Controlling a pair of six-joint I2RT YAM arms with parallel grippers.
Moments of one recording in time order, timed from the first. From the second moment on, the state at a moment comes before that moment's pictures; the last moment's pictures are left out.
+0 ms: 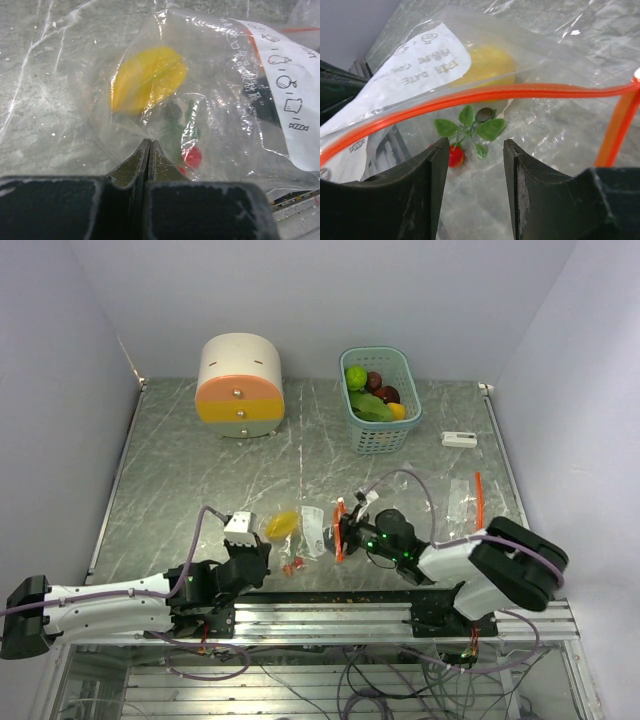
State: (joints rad) left arm -1.31 0.63 0.27 -0.28 -0.84 -0.89; right arm 0.88 1.41 0.22 0.95 -0.15 0.57
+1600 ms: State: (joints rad) left arm -1.31 0.65 0.22 -0.24 -0.82 -0.92; right arm 1.06 2.03 0.76 1.00 0.05 0.38
